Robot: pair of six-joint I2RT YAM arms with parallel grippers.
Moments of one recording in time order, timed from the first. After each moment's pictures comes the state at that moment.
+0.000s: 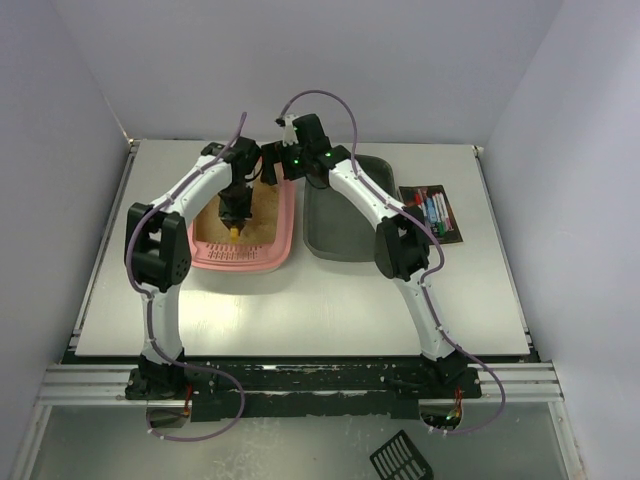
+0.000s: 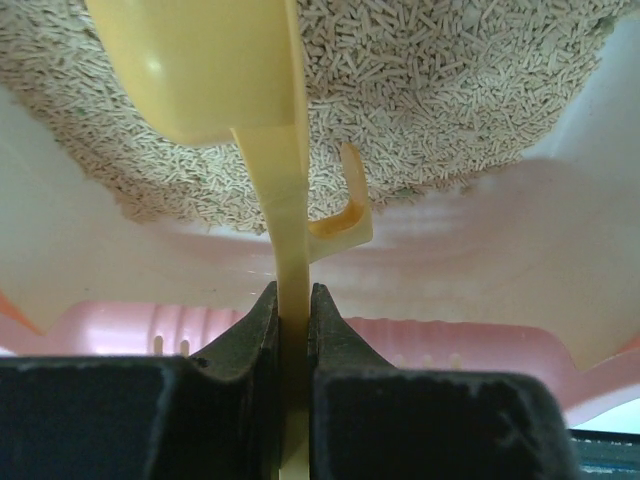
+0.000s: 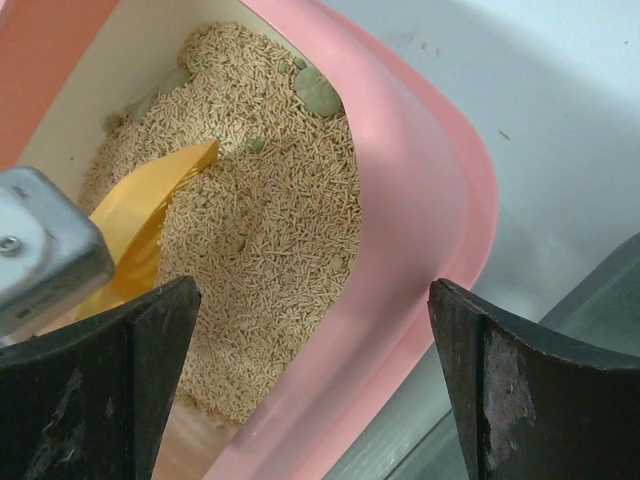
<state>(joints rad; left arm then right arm) -0.37 2.06 1.82 -1.21 -0.12 -0.32 0.57 2.45 2.33 -0.48 -0.28 0.18</state>
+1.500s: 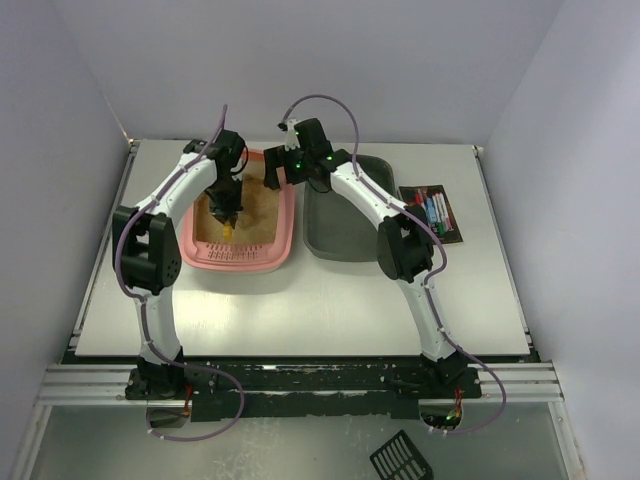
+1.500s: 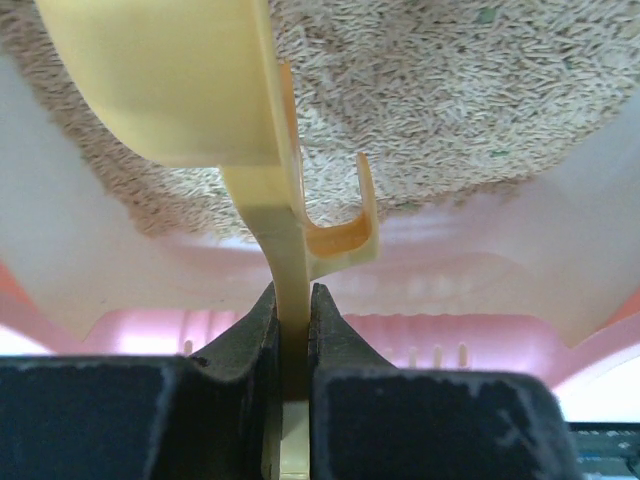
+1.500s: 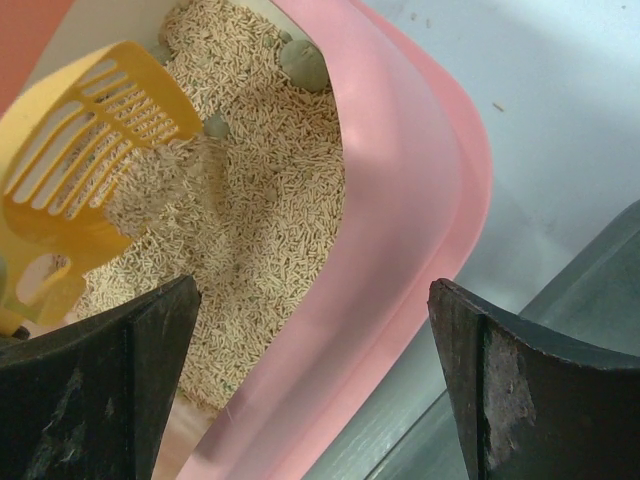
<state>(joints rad) -0.30 2.01 1.78 -1.14 -0.03 -0.30 0.57 2.40 2.22 -0.45 -0.25 0.17</state>
